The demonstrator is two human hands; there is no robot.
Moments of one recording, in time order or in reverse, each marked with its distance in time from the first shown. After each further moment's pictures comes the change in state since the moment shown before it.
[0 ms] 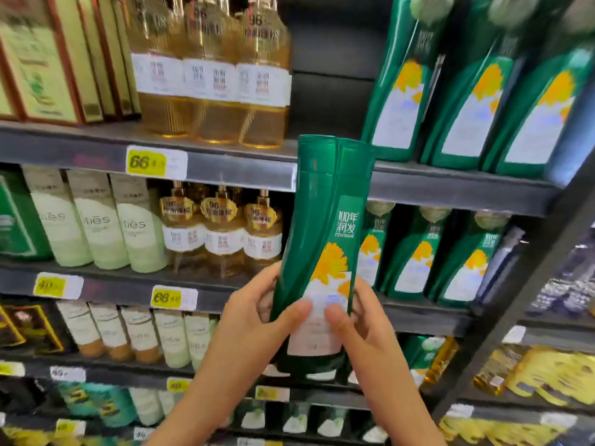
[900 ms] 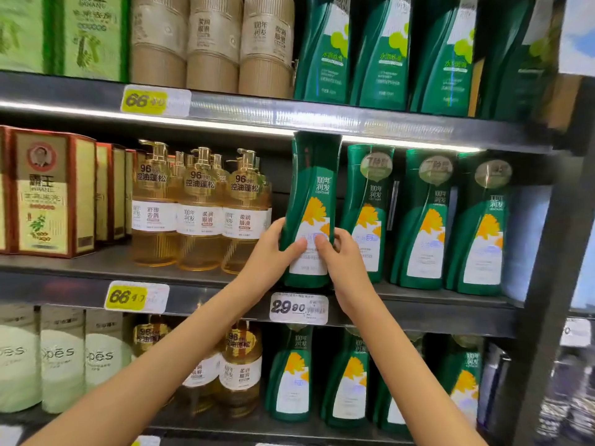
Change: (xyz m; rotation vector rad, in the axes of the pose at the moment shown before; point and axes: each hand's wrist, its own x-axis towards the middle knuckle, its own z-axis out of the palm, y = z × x) left_hand 0.213 0.078 0.004 0.191 -0.006 0.255; right_hand 0.200 -0.109 -0.016 -0.134 0.267 -0.178
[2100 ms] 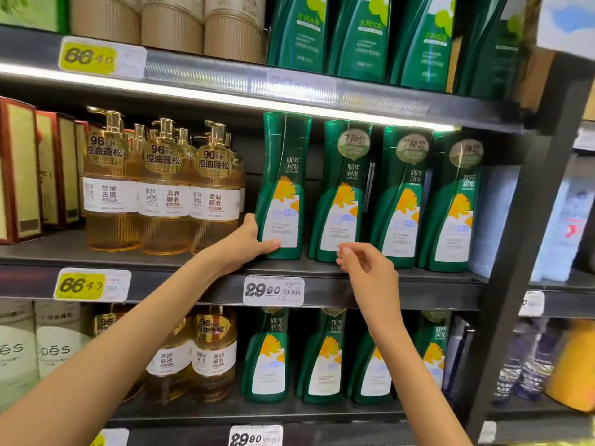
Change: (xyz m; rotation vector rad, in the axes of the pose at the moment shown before) left_hand 0.038 -0.042 -0.006 0.188 -0.227 -0.257; right_hand -0.034 0.027 -0.062 -0.269 0.243 -0.158
